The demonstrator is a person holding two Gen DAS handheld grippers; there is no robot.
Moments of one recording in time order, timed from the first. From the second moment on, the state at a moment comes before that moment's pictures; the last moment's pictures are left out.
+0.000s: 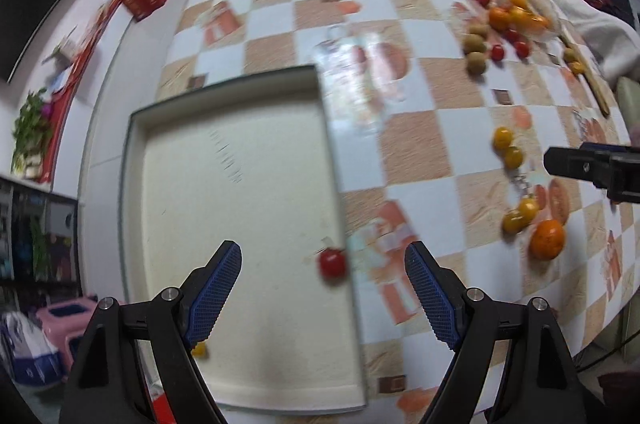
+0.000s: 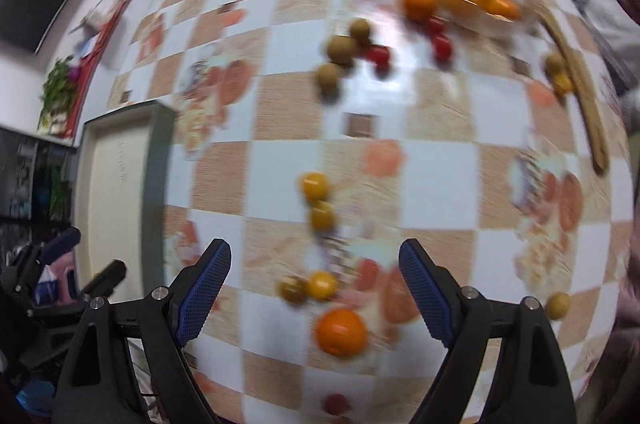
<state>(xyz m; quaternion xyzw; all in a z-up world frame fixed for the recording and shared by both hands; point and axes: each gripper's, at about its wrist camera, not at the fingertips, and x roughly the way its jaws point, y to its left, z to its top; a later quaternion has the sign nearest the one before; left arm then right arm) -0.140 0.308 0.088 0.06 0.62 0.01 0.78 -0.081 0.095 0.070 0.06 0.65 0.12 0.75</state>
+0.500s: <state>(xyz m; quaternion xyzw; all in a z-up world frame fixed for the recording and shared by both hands) -0.040 0.198 0.064 0.08 0.62 -0.06 0.78 -0.137 -0.076 0.030 0.12 0.68 -0.03 0.73</state>
